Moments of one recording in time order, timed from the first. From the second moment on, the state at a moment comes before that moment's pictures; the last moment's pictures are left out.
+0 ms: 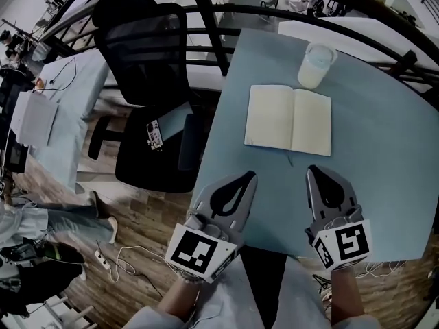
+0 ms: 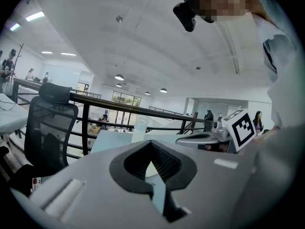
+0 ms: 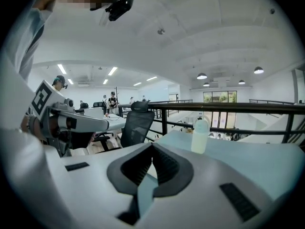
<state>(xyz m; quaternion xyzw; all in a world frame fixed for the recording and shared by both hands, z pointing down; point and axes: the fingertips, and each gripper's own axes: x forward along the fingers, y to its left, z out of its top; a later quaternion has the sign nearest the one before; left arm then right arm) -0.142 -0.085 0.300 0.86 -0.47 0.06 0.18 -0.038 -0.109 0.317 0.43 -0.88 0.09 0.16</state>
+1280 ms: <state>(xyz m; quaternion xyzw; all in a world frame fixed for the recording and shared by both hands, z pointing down) -0.143 -0.128 0.371 0.81 -0.53 0.11 0.22 -0.070 -0.173 0.490 0.22 -0.87 -0.12 0.42</state>
